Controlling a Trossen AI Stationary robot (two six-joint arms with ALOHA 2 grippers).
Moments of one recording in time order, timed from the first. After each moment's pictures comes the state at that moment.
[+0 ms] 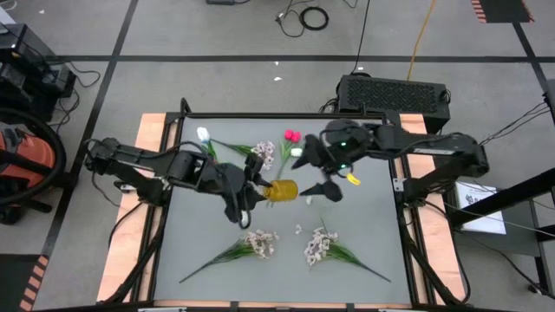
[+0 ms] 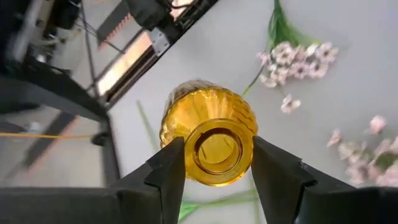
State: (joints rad) left arm -0.23 1.47 1.53 -0.74 -0.22 0.59; right arm -0.06 1.39 1.44 -0.61 -0.34 -0.03
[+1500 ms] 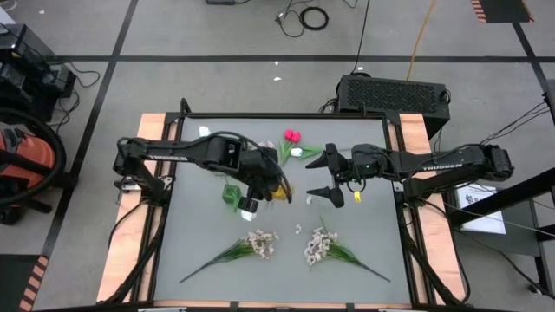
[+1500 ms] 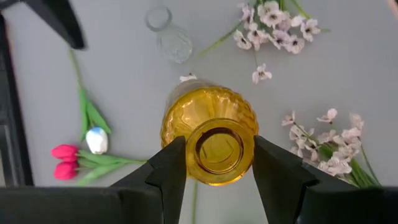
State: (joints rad) left arm -0.07 1.73 1.82 -1.10 0.01 0.33; right arm -0.04 1.10 0.73 0.06 -0.10 0.12
